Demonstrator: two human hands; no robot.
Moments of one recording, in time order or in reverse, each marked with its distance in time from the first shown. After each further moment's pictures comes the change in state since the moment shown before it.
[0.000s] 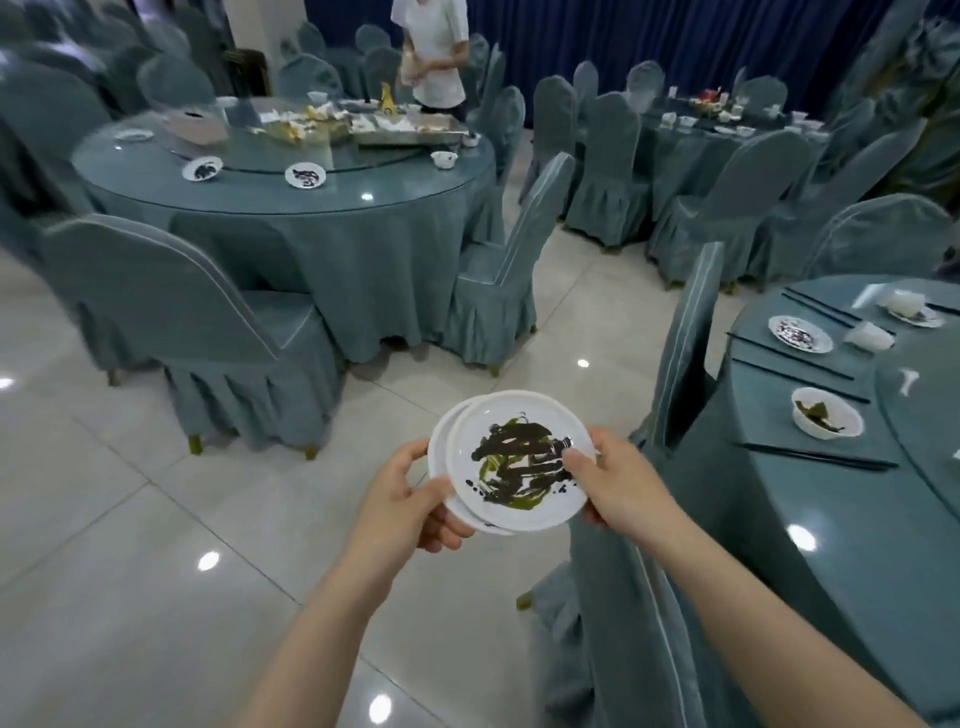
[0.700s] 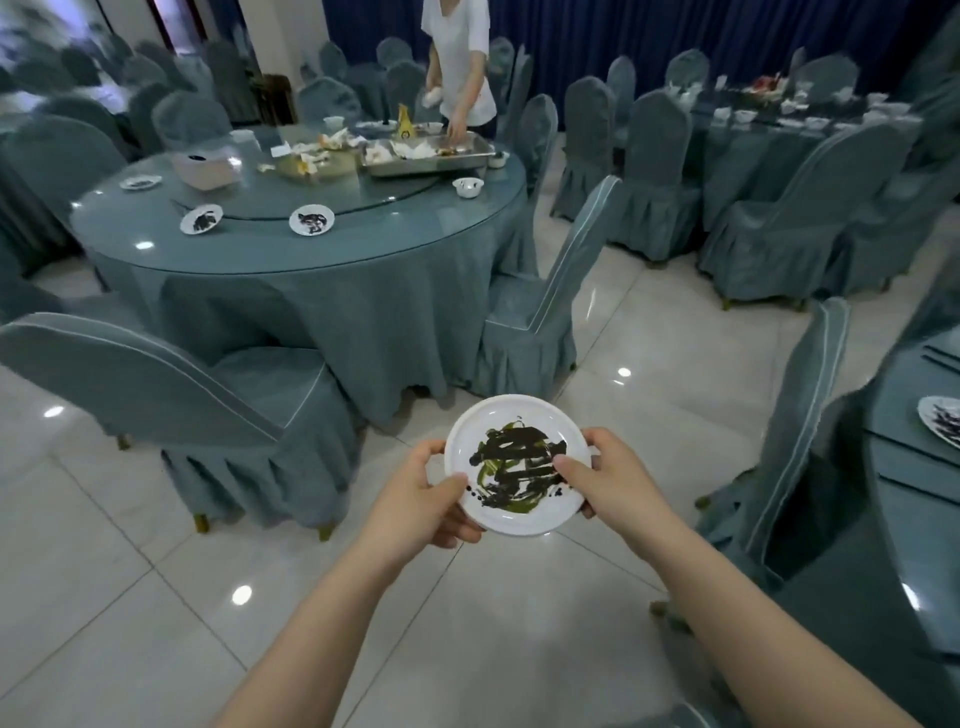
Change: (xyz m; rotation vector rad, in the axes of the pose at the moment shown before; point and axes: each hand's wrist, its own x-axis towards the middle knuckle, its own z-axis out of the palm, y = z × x) left_hand 0.291 0.071 -0.050 0.196 0.022 -0.078; right_hand 0.307 -0.052 0.017 0.219 -0.002 0.011
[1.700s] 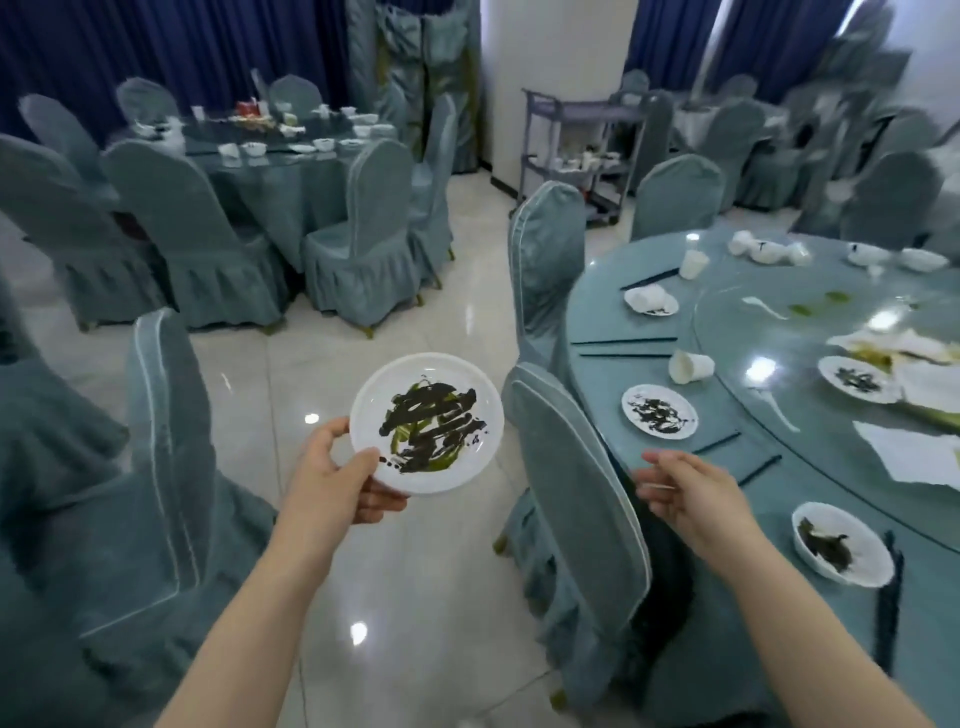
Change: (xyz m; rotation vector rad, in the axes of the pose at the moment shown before) left_hand 0.499 0.231 0.230 0.071 -0.613 0.245; right_hand 0.215 0.073 -0.295 0.630 1.185 0.308
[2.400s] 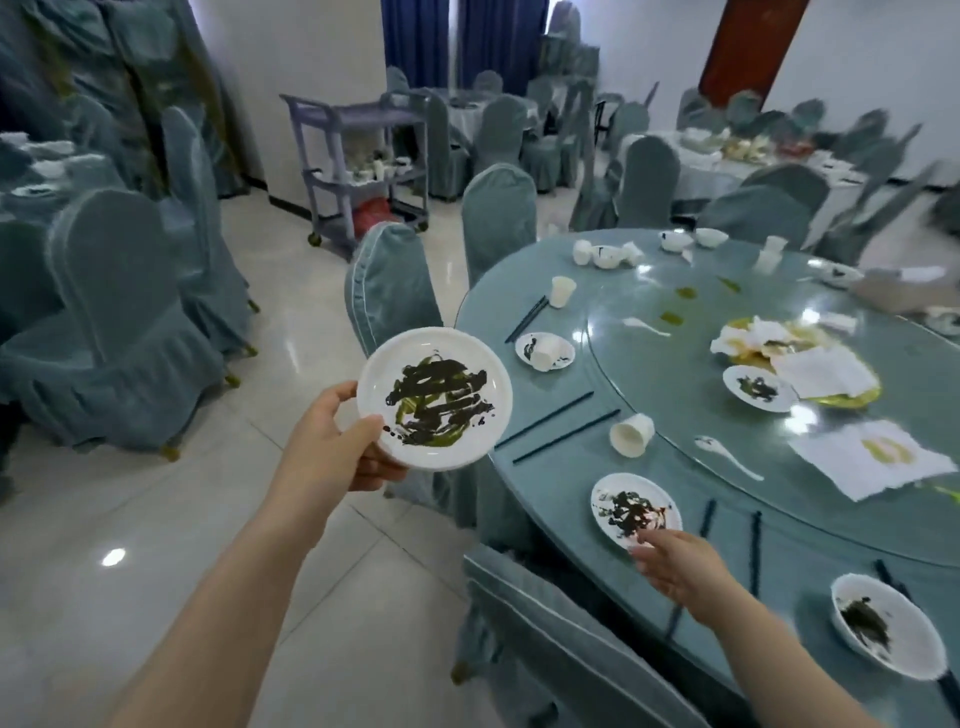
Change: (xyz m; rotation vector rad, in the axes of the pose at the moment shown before) left_hand 0.389 0.135 0.159 0.104 -0.531 0.148; right_hand 0.238 -0.011 0.029 0.120 0.529 0.364
